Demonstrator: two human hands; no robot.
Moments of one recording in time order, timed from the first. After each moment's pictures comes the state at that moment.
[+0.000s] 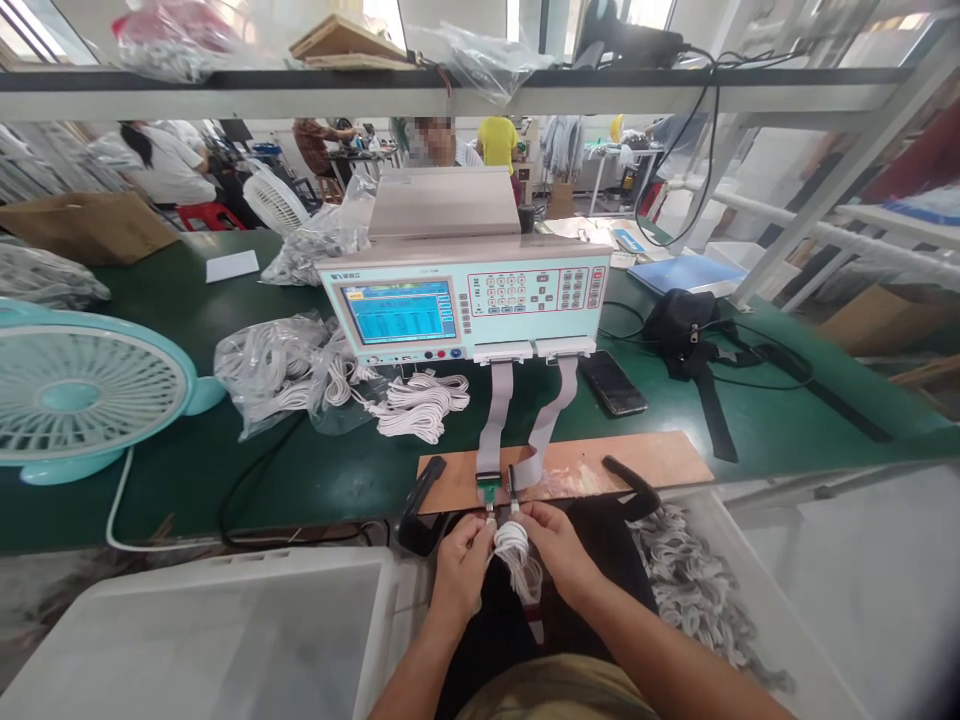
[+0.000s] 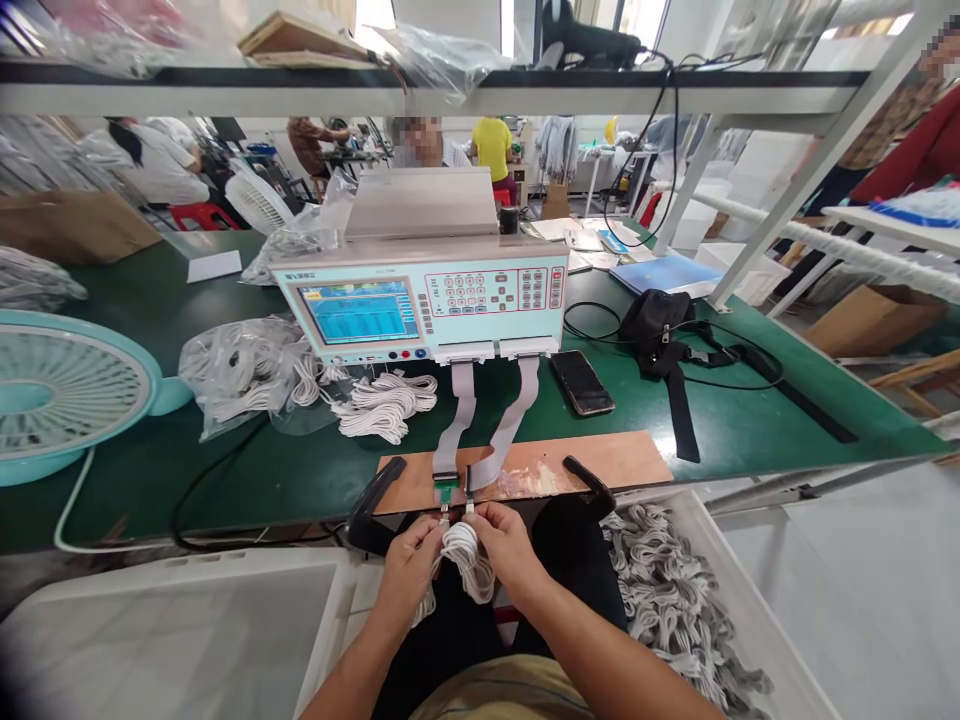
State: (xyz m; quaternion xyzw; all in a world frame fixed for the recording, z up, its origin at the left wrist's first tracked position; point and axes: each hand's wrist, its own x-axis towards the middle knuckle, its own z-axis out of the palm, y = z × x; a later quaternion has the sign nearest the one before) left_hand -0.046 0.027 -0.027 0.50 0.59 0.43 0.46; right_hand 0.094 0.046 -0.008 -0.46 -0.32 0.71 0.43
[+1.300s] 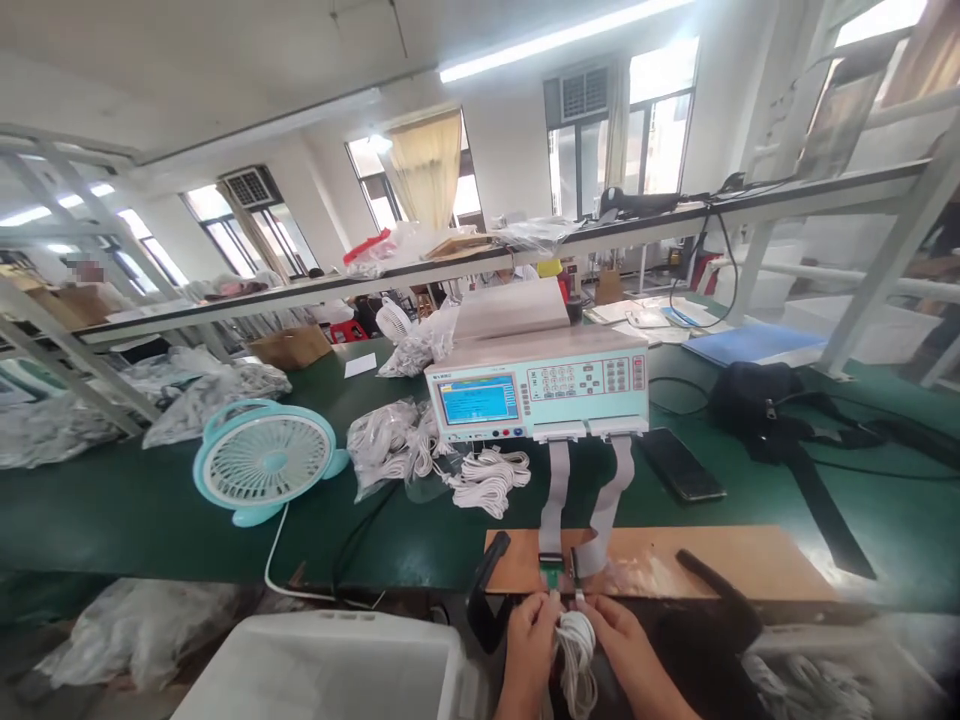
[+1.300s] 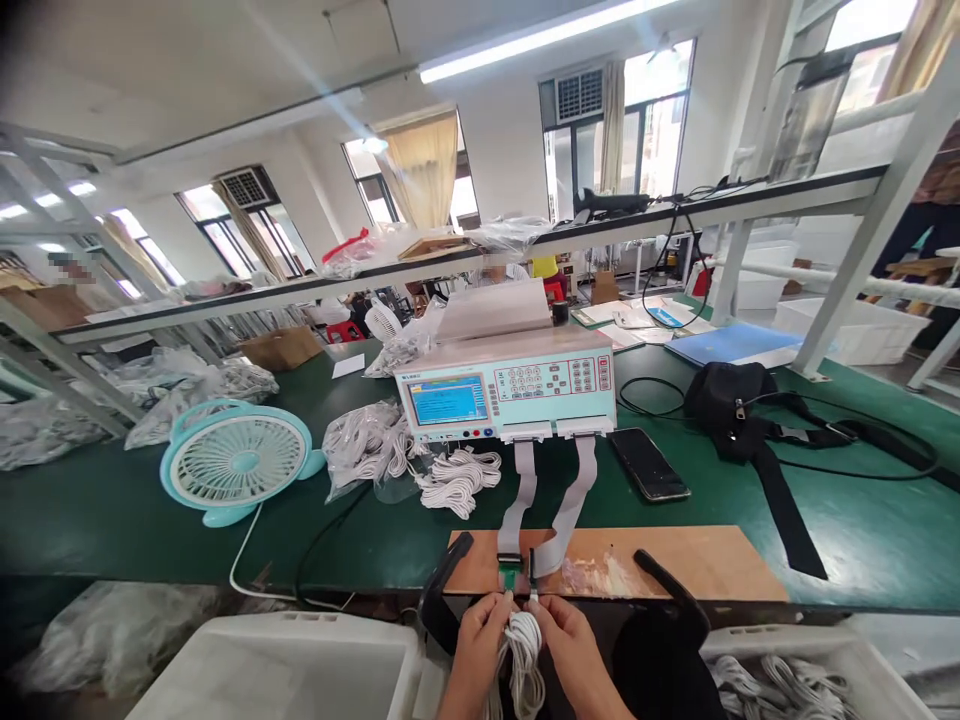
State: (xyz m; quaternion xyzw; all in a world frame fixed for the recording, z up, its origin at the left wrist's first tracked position) left_hand -0.033 0.039 -0.026 0.43 0.58 0.51 0.46; right_hand 0.092 0.052 -0.029 -0.41 -0.39 0.69 0.45
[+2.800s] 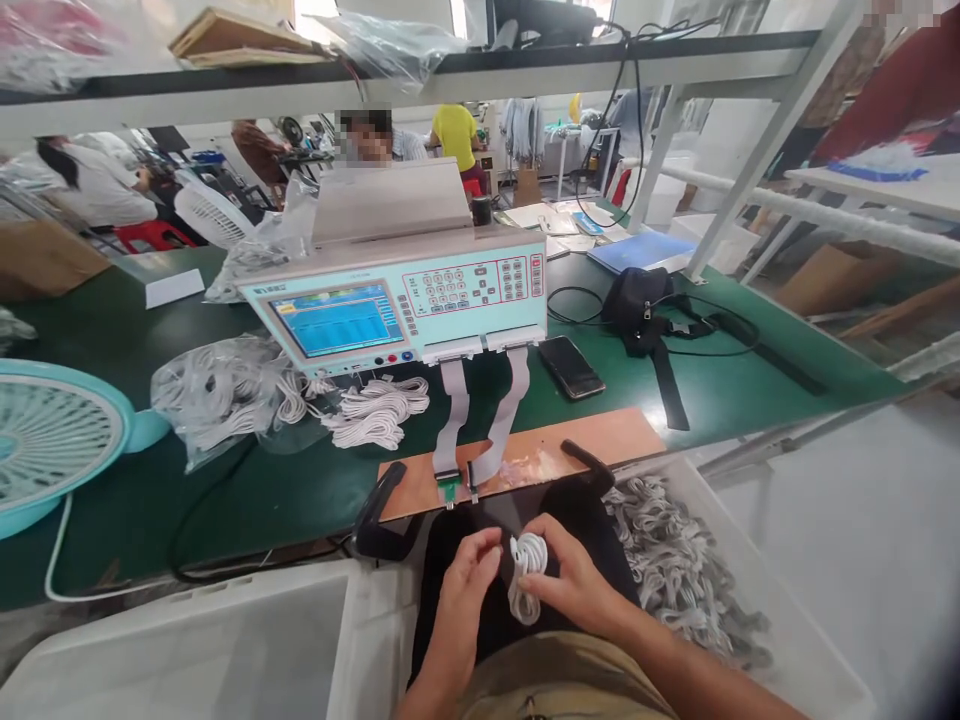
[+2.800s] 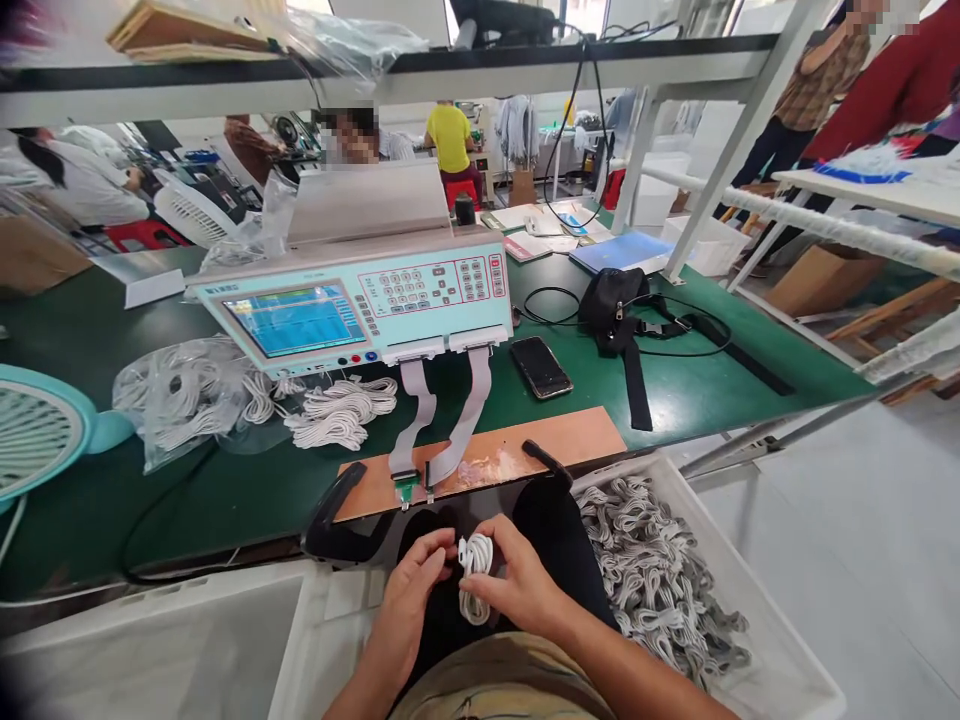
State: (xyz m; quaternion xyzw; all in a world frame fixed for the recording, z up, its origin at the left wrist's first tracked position) left_hand 0.009 -0.012 -0.001 0.35 0.54 0.44 0.63; right_hand 0.170 -0.001 -0.010 -0.46 -0.60 0.54 0.37
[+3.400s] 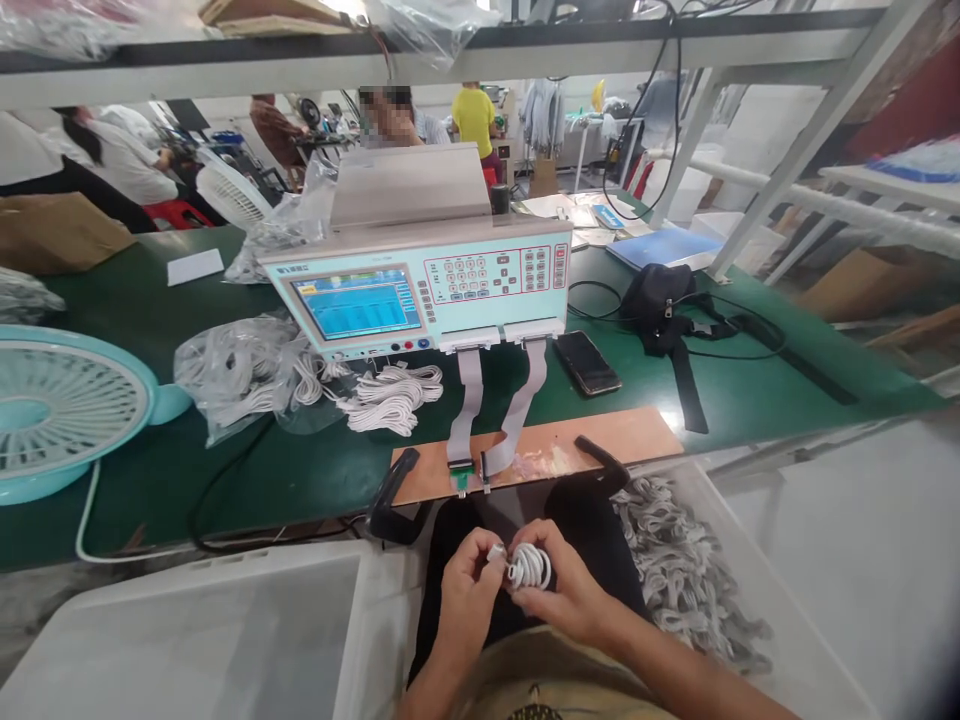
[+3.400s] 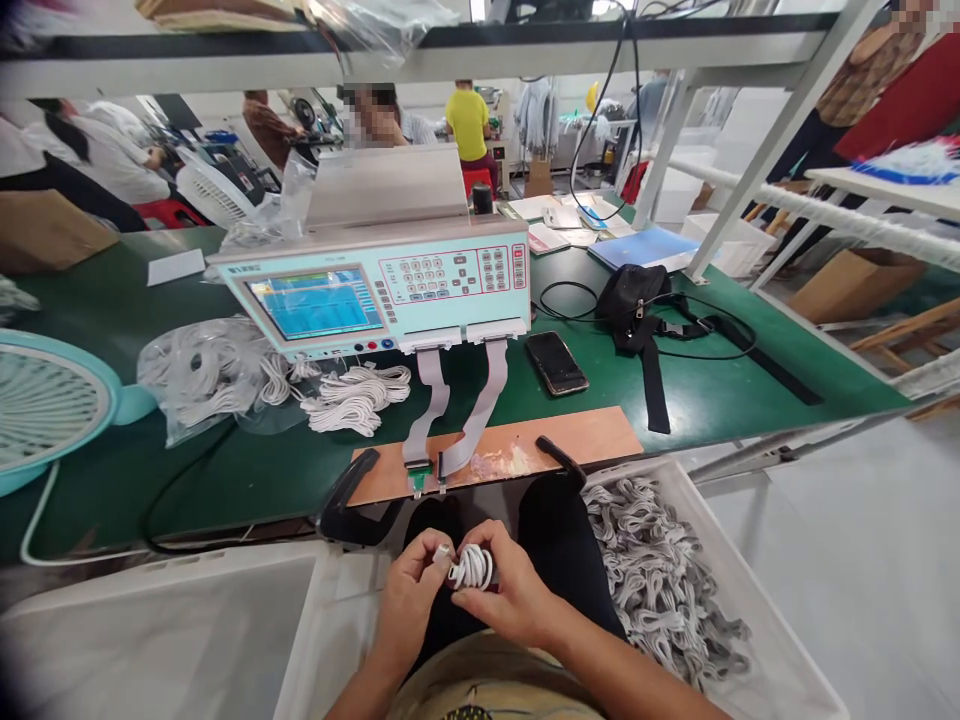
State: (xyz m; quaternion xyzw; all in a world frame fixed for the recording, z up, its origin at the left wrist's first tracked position) left_hand -0.002 -0.013 -0.011 0.48 0.56 0.44 0.51; right_hand 0.155 -0.008 -0.011 -0.39 -0.63 0.55 0.38
